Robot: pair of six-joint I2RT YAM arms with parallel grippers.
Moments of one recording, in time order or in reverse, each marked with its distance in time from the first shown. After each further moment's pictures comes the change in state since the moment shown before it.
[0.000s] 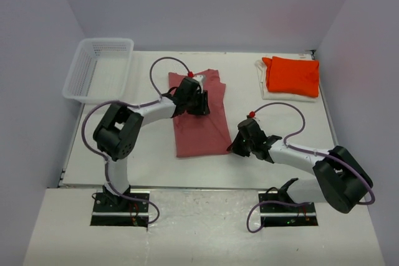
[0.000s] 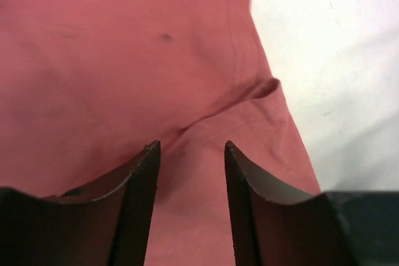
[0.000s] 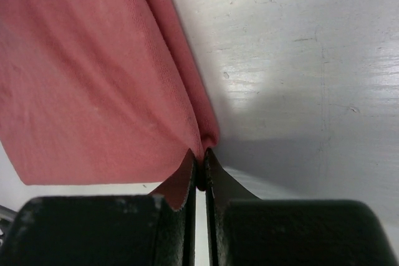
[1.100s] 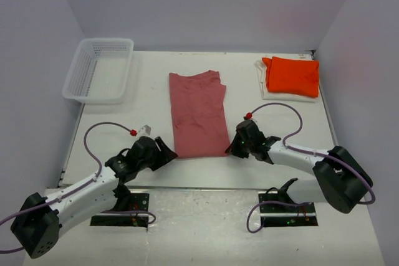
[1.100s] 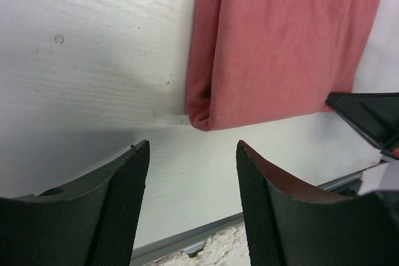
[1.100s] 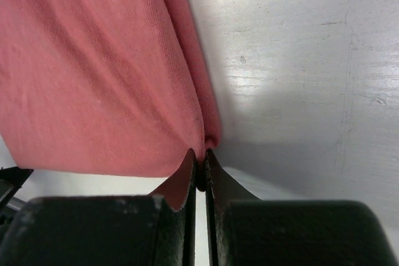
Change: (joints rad) left arm -0.095 -1.141 -0.974 -0.171 -0.233 -0.650; right arm 0.024 0.003 -0.003 0.005 -0.032 -0.031
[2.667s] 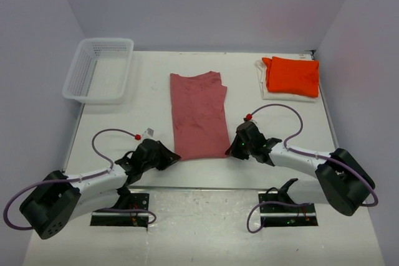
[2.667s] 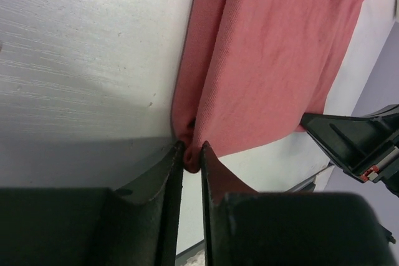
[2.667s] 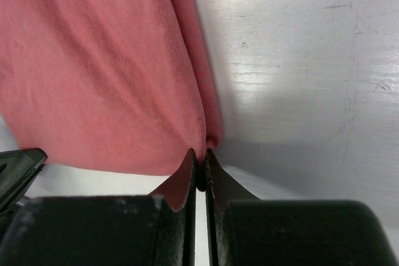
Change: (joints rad) left arm 0.000 0.202 -0.134 0.426 0.061 -0.179; right arm 0.016 -0.029 -0.019 -0.003 0.000 0.010
